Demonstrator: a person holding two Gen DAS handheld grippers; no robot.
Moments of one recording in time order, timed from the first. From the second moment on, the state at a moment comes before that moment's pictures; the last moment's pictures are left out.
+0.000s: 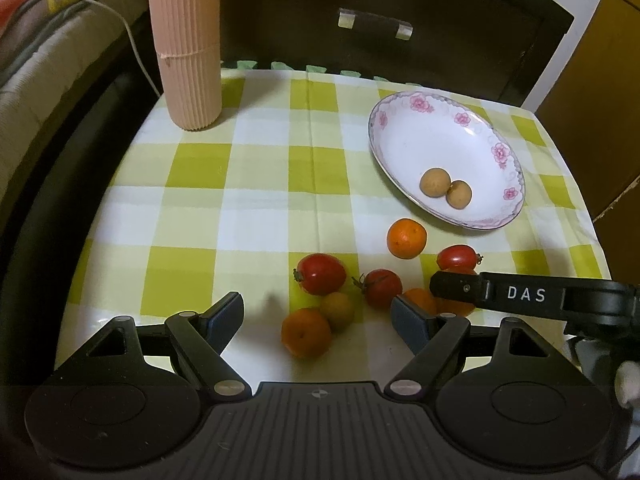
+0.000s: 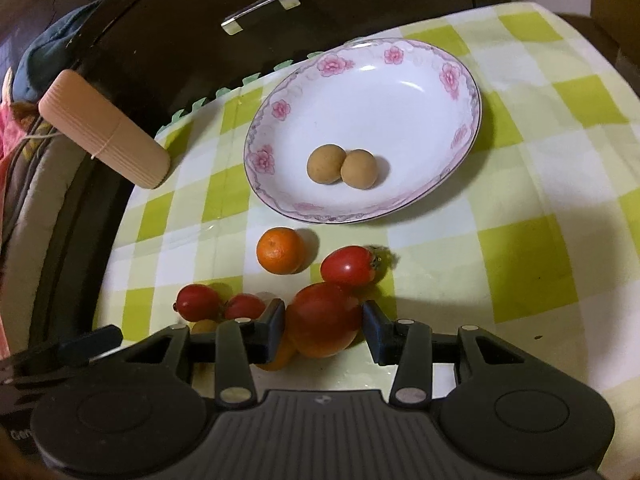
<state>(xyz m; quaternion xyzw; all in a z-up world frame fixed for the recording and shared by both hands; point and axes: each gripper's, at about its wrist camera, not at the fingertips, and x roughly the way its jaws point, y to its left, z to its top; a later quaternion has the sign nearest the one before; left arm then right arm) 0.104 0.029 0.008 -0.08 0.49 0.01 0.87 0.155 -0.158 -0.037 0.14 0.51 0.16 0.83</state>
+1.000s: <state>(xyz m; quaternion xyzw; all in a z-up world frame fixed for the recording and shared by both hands) 0.105 0.010 -0.033 0.02 0.50 -0.01 0.86 0.129 -0.183 -0.035 0.10 0.51 0.15 0.84</state>
